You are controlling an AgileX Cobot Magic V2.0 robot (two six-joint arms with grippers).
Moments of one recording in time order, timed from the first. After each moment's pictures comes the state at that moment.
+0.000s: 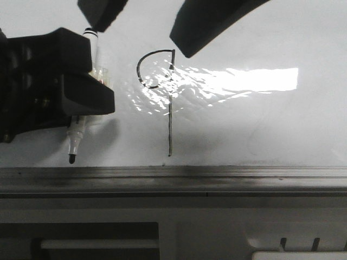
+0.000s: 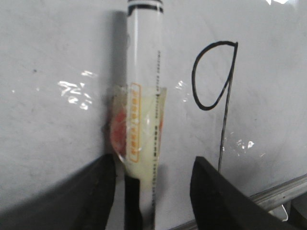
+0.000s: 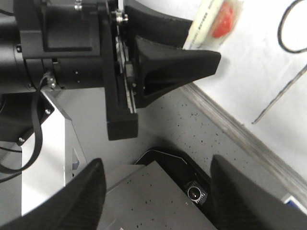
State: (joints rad) left arm -0.99 1.18 -0.43 -0.85 -0.37 0.19; right arm 0.91 1.22 -1.12 0.21 0.83 0.14
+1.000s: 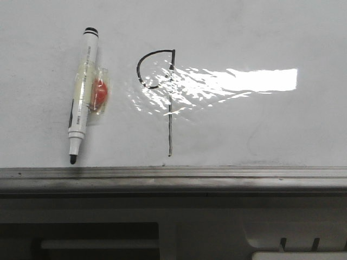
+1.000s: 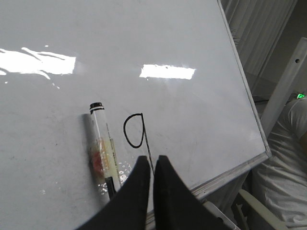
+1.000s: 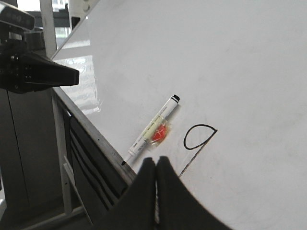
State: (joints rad) left arm -0.98 0.31 -0.16 -0.87 -0.17 0.56; right arm 0.91 0.25 -0.30 -0.25 0.12 0.13
